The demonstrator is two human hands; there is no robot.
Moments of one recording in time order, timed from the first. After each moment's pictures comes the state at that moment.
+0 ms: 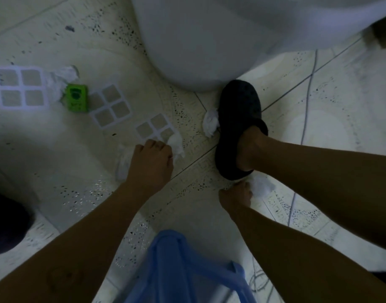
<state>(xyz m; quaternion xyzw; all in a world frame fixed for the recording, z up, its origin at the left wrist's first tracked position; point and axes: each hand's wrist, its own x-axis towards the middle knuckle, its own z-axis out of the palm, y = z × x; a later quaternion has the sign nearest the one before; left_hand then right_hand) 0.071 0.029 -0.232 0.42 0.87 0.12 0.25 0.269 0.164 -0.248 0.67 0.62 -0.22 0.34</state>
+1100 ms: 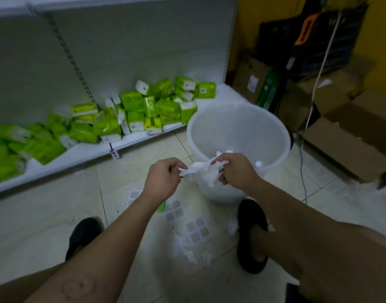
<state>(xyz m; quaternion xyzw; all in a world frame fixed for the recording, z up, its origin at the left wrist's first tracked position) 0.005 0.006 0.093 0.20 0.88 0.42 0.10 0.084 0.192 0.108 0.25 0.82 -0.51 0.05</state>
